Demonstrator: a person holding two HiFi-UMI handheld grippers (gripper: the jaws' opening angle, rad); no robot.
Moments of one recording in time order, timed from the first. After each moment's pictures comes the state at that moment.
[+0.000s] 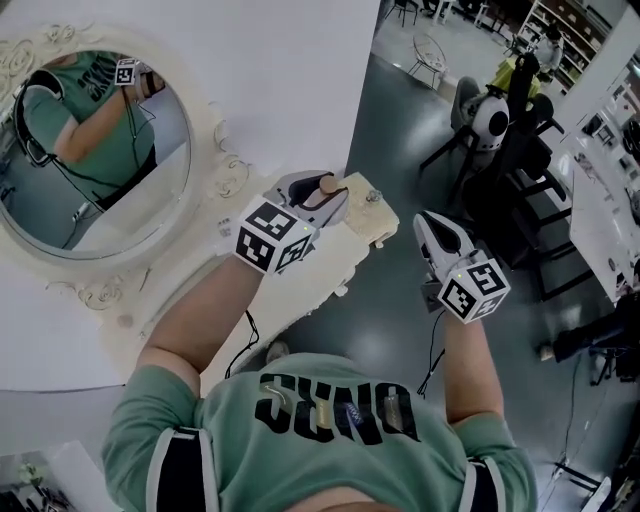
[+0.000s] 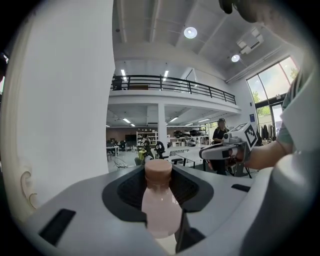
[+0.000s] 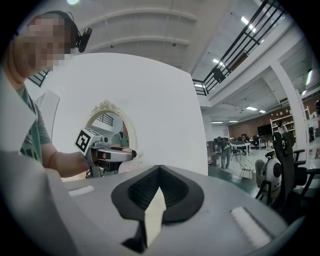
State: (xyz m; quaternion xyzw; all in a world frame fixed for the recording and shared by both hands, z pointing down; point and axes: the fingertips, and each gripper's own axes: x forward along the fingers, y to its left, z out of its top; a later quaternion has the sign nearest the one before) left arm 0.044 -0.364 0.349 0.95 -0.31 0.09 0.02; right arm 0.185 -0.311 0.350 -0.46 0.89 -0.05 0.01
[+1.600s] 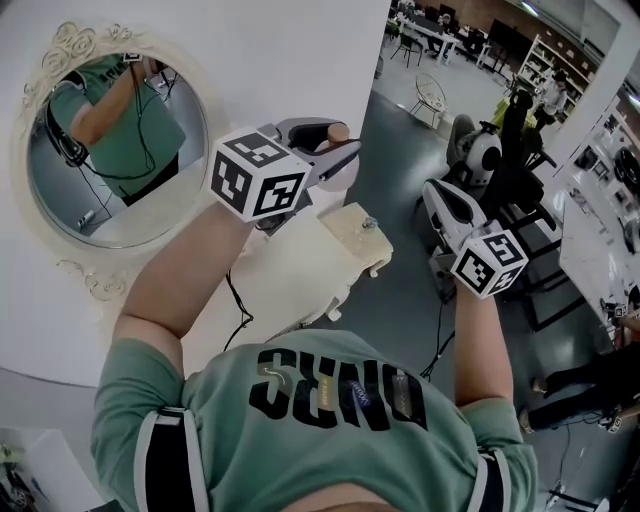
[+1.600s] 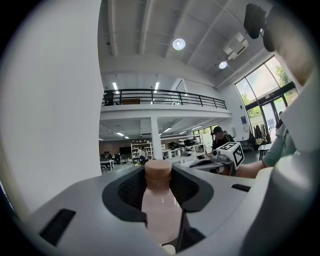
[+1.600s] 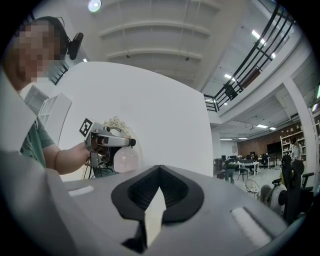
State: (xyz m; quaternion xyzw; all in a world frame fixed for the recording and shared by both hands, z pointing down) left arm 0.046 -0.331 0.174 0.96 -0.28 0.05 -0.04; right arm 0.183 -0.303 0.221 -0.43 0.90 0.03 0.04
